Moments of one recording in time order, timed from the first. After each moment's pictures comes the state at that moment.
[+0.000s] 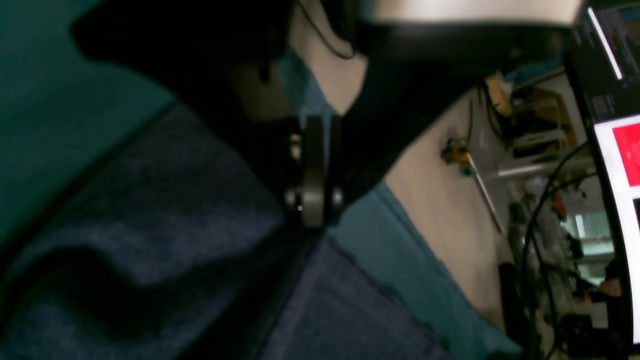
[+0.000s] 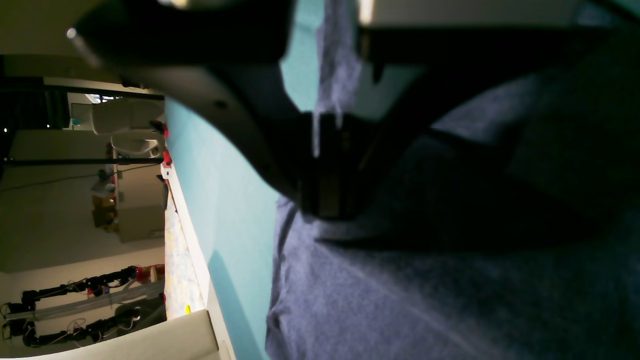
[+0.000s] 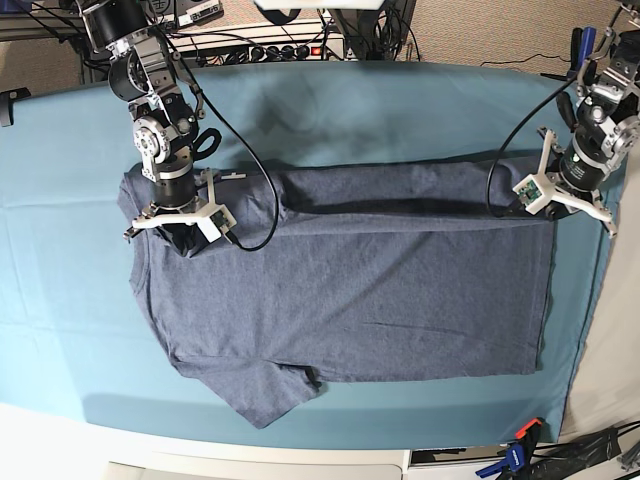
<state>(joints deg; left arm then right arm) 18.7 -48.7 8.2 108.2 9.3 -14.8 29.5 -6.2 26.2 -16.7 95.9 -34.8 -0.2 -28.5</state>
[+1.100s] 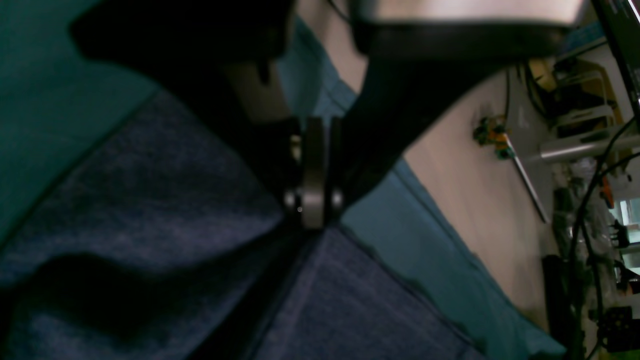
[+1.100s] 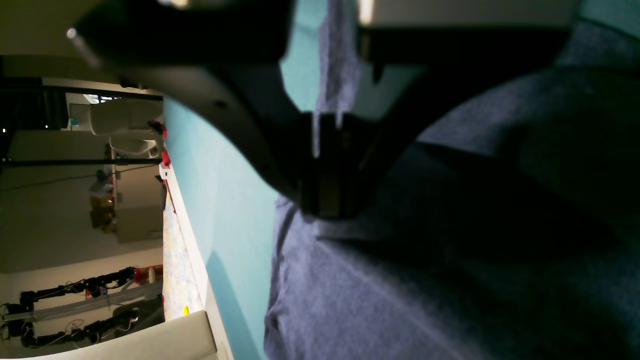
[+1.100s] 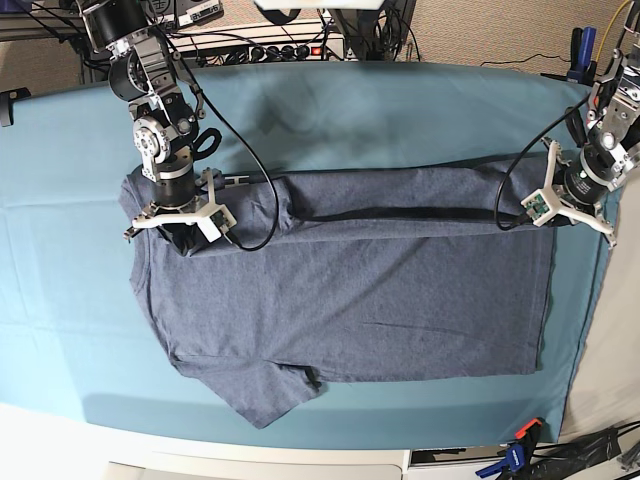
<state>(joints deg) 13.1 -48.7 8.7 101.3 4.6 -21.0 25.1 -6.2 26.2 -16.7 95.9 -34.6 -0.2 -28.7</state>
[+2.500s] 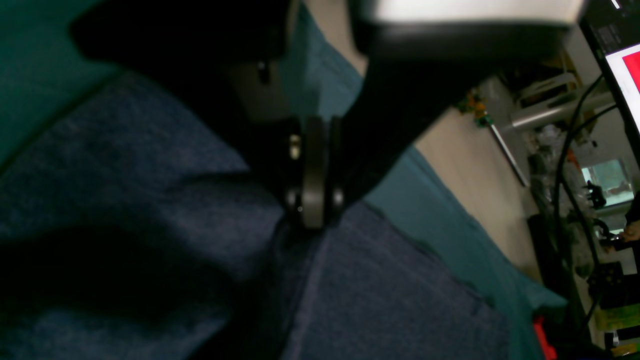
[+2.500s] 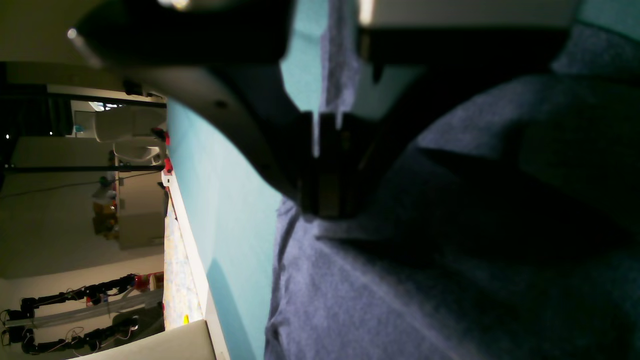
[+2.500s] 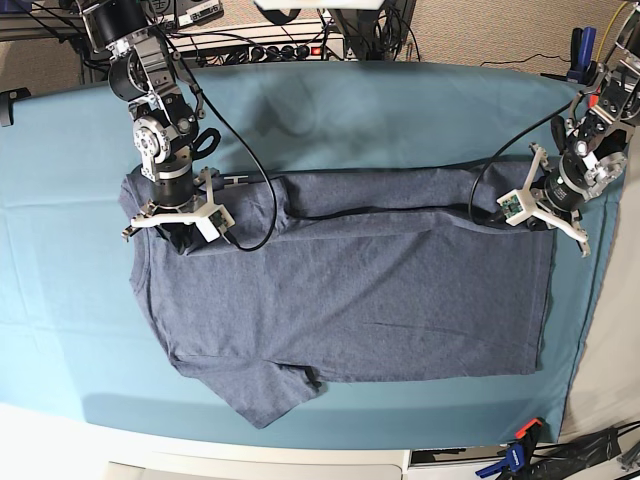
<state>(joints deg) 3.9 -48.7 22.6 95.7 10.8 -17.7 24.3 -6.2 26.2 -16.7 95.8 -35.0 -0.2 -30.2</state>
